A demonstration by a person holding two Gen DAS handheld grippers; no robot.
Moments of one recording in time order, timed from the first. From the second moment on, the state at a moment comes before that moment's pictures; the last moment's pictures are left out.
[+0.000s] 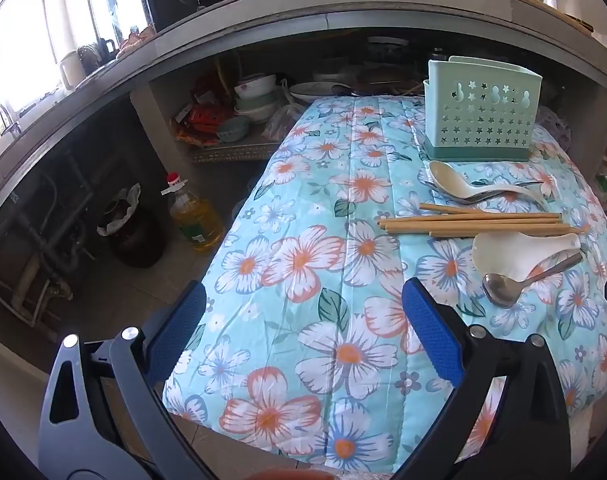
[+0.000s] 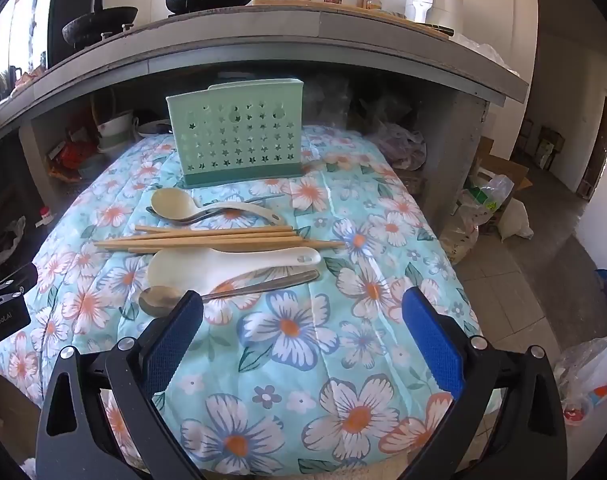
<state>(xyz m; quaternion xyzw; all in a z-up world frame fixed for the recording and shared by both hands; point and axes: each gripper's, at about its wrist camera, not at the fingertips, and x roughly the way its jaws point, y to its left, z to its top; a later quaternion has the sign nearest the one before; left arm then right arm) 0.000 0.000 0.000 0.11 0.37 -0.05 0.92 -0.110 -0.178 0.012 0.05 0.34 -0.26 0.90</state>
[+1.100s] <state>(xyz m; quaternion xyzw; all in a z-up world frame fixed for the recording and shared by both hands) -0.001 -0.004 0.007 0.12 0.36 -0.05 0.92 -0.110 -0.178 0.014 0.06 0.33 -0.26 0.91</state>
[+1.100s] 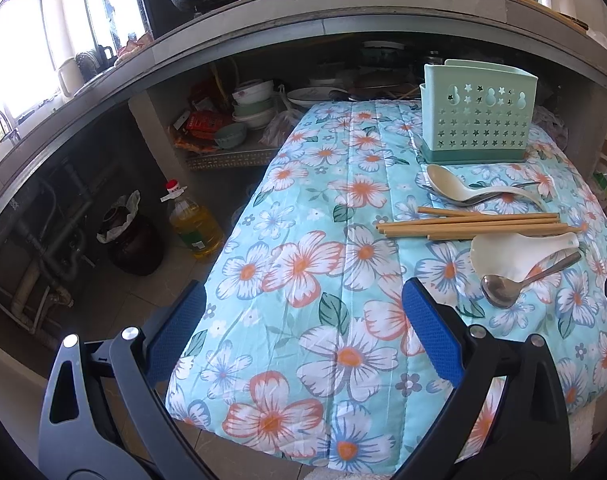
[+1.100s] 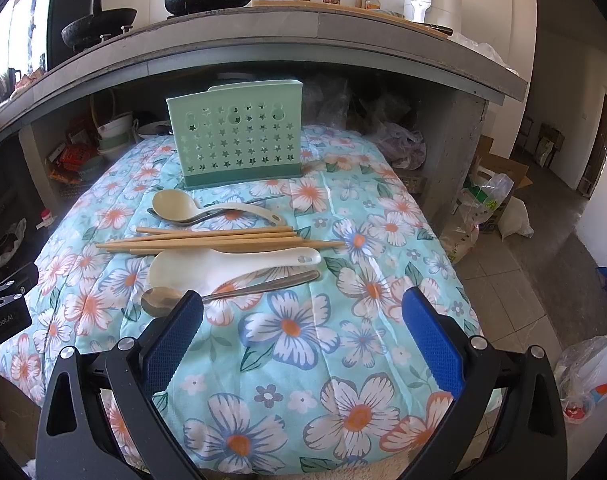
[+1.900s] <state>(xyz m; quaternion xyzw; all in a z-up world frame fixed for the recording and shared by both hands) -0.001 -0.003 0.008 0.12 0.36 -0.05 0.92 -0.111 -0.178 0.016 0.06 0.33 -0.26 0.91</state>
